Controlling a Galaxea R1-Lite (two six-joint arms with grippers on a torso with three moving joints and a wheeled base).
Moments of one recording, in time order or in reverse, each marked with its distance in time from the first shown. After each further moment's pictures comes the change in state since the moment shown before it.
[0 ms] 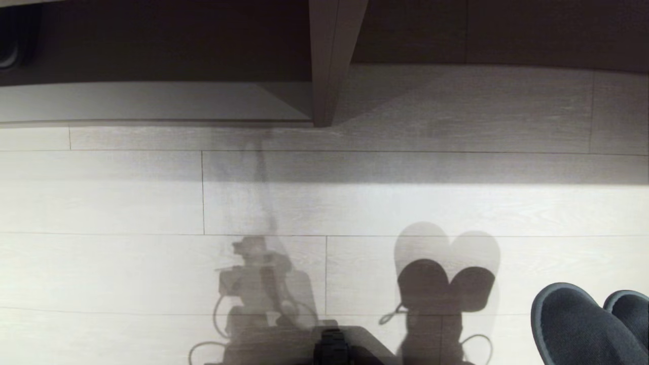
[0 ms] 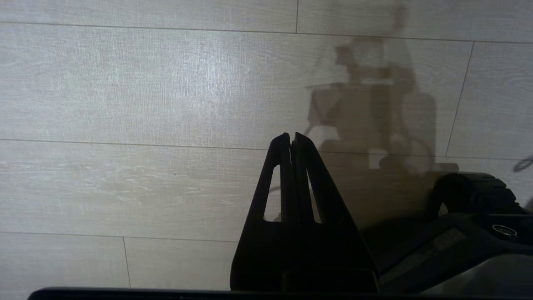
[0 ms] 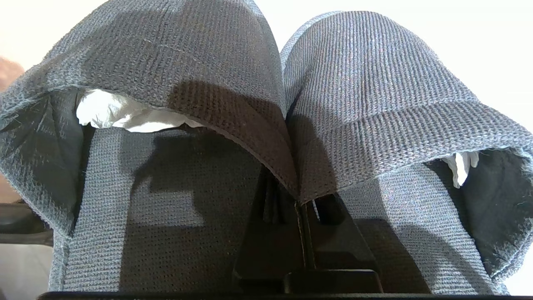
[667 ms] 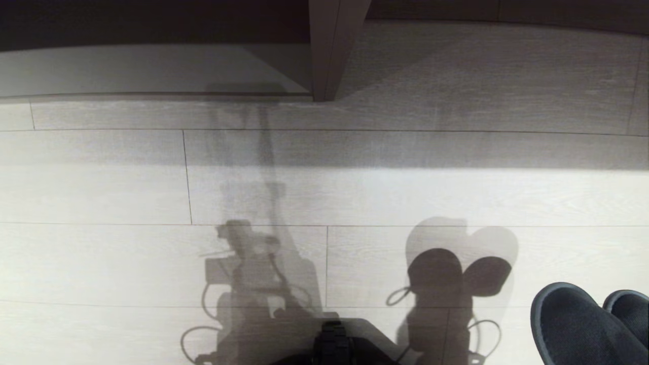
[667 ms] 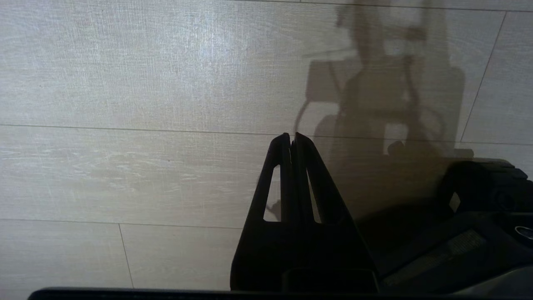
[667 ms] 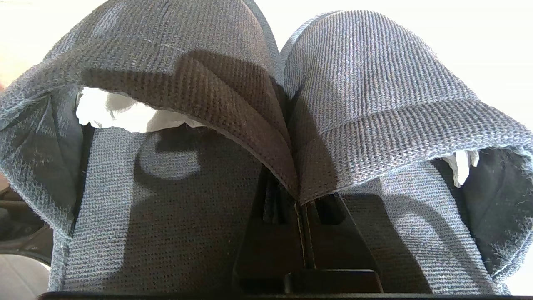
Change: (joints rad) left arm 0.000 0.001 0.000 0.000 0.000 0.000; right arm 0.000 0.001 0.000 0.000 0.000 0.000
